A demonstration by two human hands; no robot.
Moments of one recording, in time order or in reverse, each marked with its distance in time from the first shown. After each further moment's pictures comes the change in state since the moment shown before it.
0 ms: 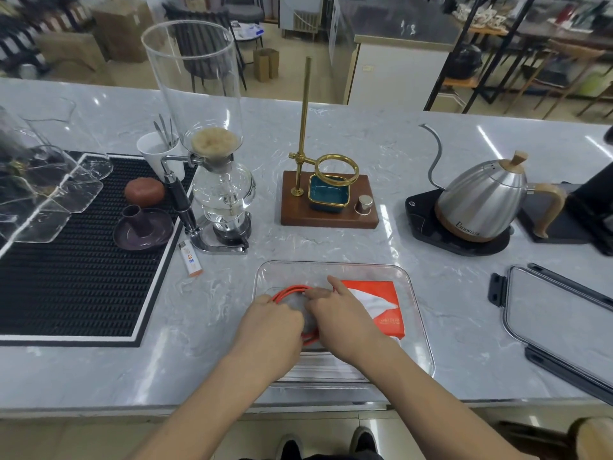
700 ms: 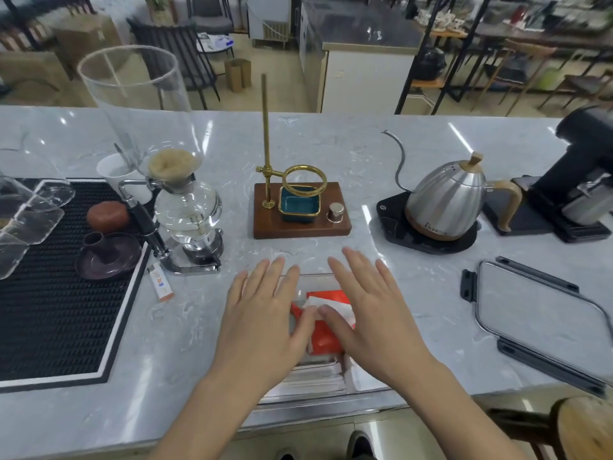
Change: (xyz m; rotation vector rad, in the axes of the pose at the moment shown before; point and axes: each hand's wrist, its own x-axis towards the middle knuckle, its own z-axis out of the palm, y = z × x) left_hand 0.003 0.010 -0.028 -0.439 0.410 -0.109; right_hand -0.071 0.036 -0.035 0.245 0.470 0.252
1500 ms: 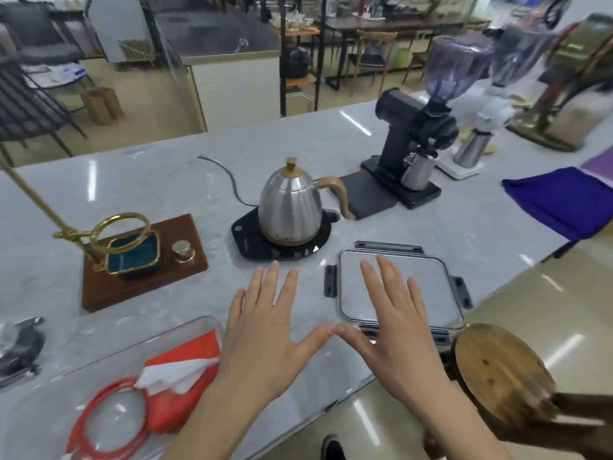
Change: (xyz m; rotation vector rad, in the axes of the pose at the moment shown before) left_hand 0.069 0.200 0.056 -0.057 -0.275 0.232; right_hand -0.115 0.173 -0.082 -0.018 0.183 0.473
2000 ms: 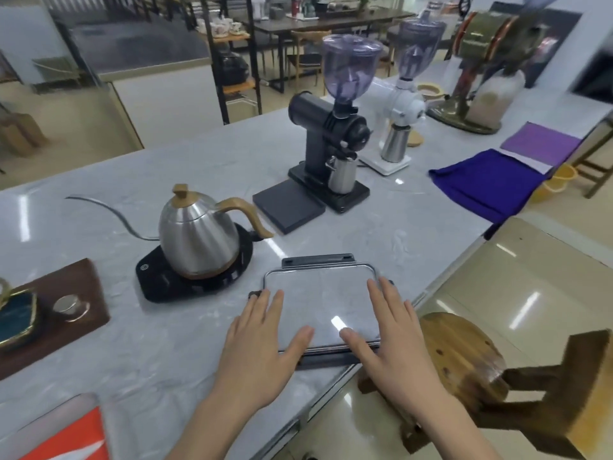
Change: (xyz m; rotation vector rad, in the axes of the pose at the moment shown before) left_hand 0.069 0.085 0.069 -0.180 -0.141 0.077; right_hand -0.013 0.132 -0.018 0.113 0.016 0.279
